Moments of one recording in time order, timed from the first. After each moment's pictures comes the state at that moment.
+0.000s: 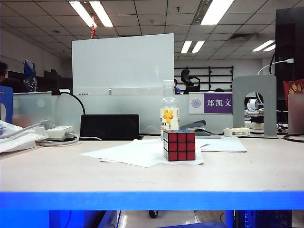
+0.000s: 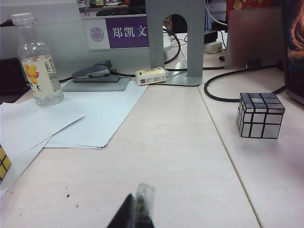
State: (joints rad) left arm -0.03 0.00 0.01 -0.15 -0.11 -0.04; right arm -0.08 0.00 0.01 -0.04 -0.05 0.08
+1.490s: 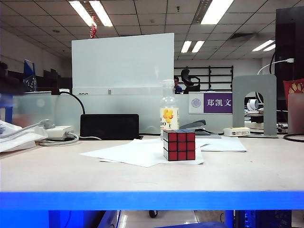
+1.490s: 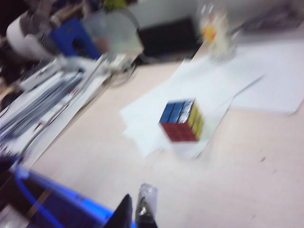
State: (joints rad) left arm -0.43 0.45 0.12 0.09 0.24 -0.30; right arm -0.07 0.25 0.42 -0.40 -0.68 0.29
